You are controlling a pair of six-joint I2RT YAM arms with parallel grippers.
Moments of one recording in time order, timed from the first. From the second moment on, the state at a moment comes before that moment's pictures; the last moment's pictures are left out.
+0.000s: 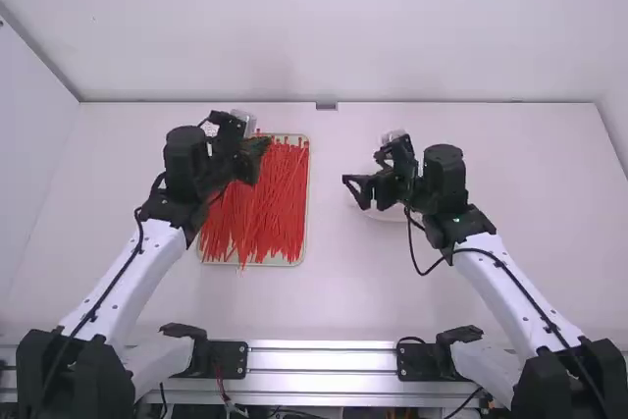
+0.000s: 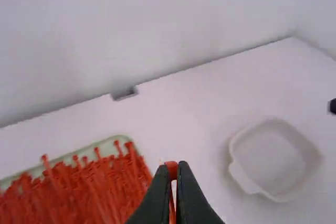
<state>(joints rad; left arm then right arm) -0.12 1.20 0.83 0.05 0.49 0.02 0.27 1.20 0.74 0.00 -0.56 0.03</state>
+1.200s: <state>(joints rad) -0.27 1.20 0.92 0.48 1.08 -0.10 0.27 1.20 0.74 0.41 -1.11 -0.03</state>
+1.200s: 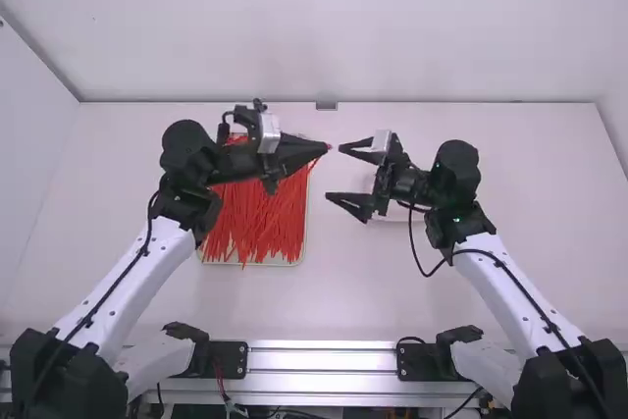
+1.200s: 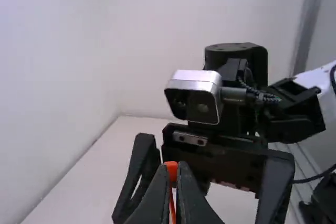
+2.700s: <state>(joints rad) -0.35 1.52 1.16 1.12 1.18 -0.58 0.29 1.20 0.74 0.59 -1.11 -0.02</state>
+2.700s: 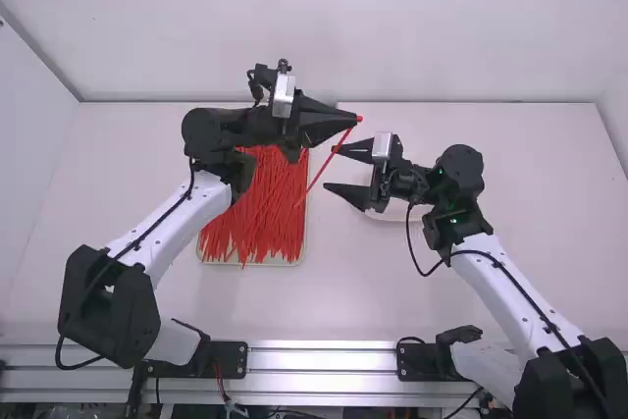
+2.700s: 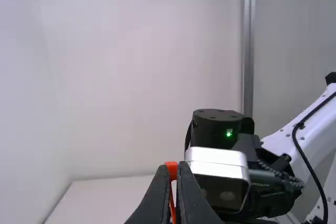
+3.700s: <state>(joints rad) -0.39 1.52 1.11 1.20 1.17 -0.58 0.31 1.20 0.74 0.59 -1.09 0.01</state>
